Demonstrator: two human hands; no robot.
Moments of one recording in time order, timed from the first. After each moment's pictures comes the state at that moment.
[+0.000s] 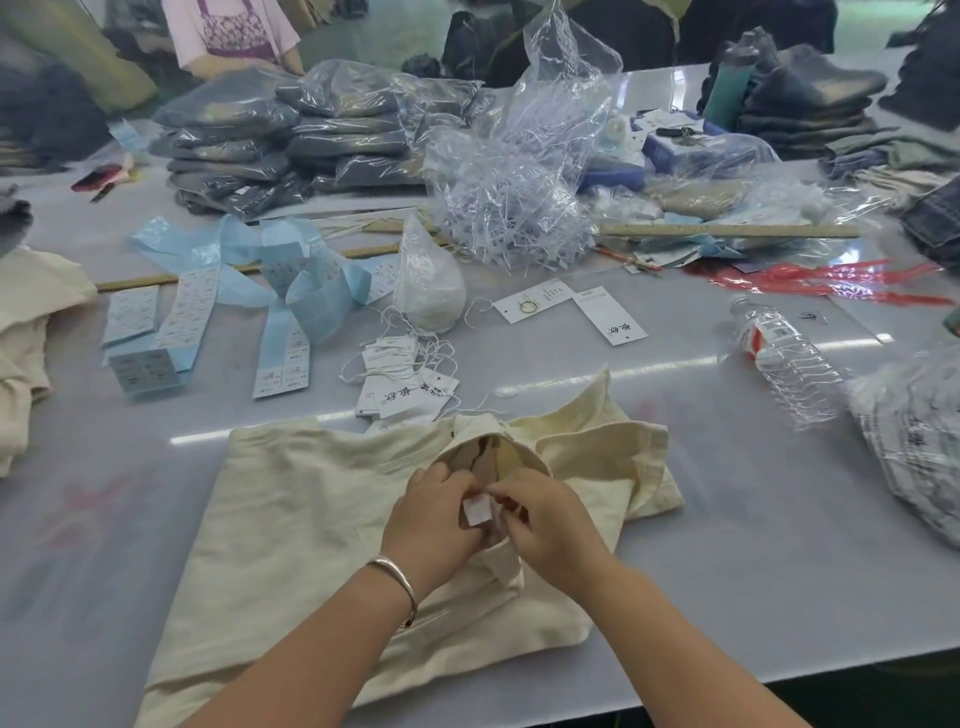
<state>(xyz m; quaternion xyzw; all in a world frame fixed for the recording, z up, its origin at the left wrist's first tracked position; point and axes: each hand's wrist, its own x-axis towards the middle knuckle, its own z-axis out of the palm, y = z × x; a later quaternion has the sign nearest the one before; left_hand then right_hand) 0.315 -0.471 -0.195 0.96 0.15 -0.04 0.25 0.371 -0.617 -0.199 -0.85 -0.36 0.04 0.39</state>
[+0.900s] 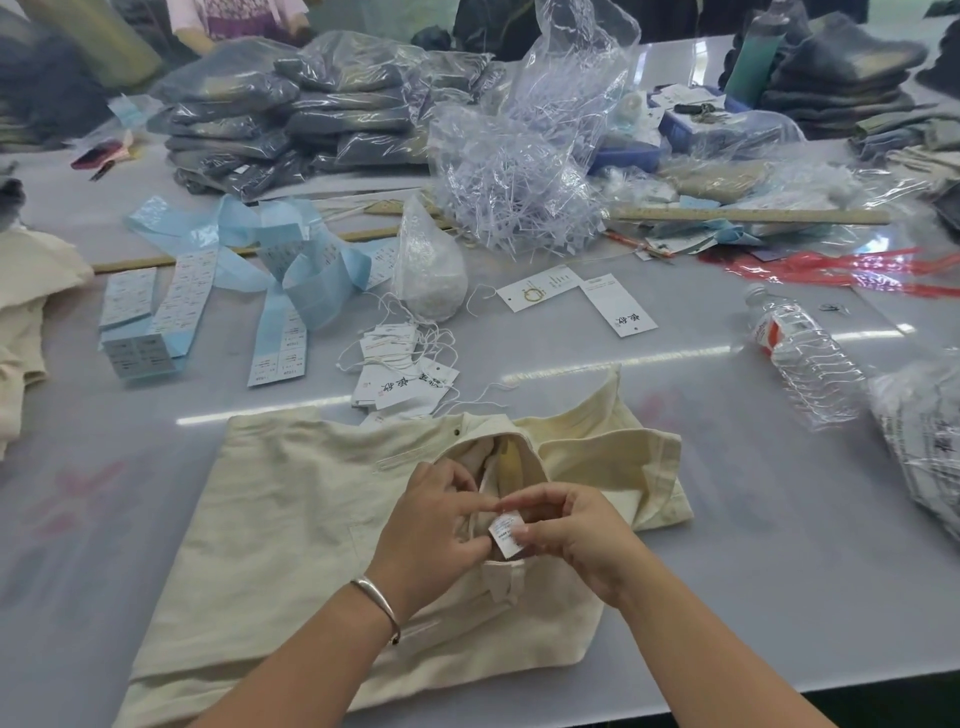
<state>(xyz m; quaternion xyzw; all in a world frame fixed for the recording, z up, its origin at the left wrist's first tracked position) 0.307 -0.474 -0.198 0.95 0.04 0.10 0.30 0.387 -0.647 -0.209 -0.58 -0.08 0.41 0.70</state>
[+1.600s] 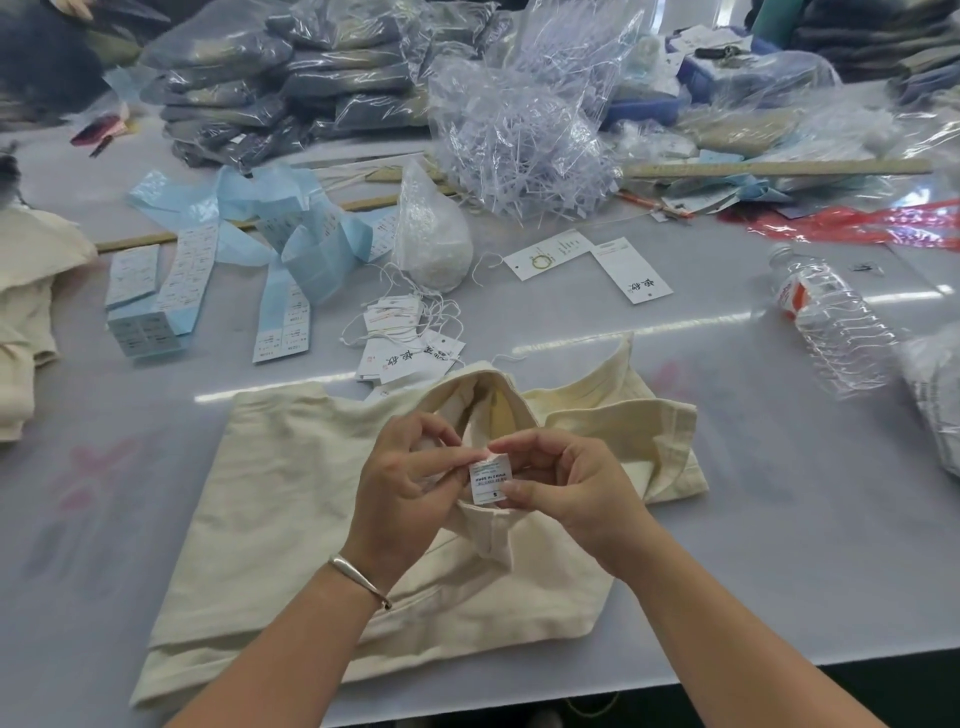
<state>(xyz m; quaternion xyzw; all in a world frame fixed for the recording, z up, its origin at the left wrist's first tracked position) 0.303 -0.462 -0.181 0.89 0.06 0.25 0.38 0.376 -0.635 -0.174 -0.56 -0.18 0.33 0.74</state>
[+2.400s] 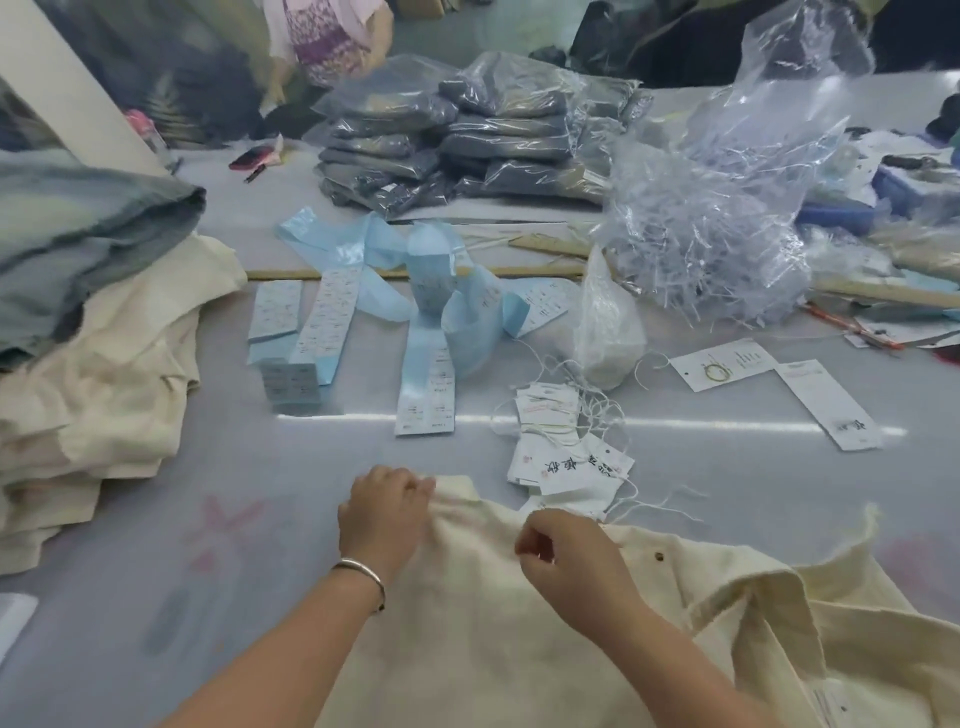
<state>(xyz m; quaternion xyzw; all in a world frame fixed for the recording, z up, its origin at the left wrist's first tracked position) 0.320 -0.219 -0.228 0.88 0.40 0.06 0.24 0.397 -0.421 -0.191 -0.87 -0.32 0.22 0.31</state>
